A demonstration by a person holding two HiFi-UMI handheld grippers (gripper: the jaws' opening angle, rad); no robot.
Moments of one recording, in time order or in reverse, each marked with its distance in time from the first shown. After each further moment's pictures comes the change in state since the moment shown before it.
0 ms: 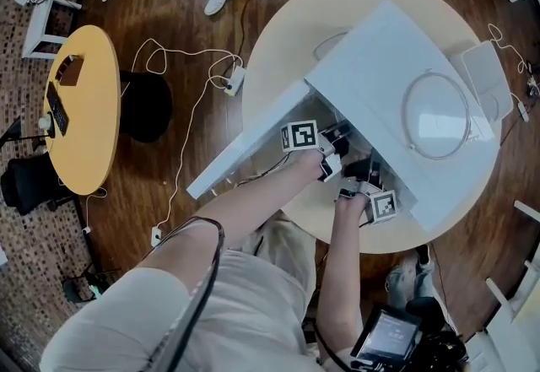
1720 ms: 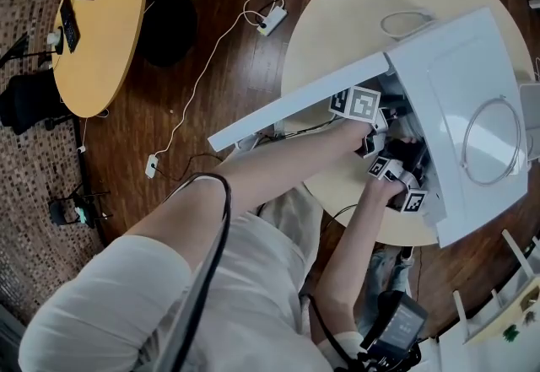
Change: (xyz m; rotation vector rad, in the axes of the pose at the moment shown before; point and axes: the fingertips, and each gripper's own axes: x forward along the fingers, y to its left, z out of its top) left arm -0.004 -0.011 0.018 0.149 0.055 0.065; right arm 0.017 0.006 0.012 0.287 -0.164 0.174
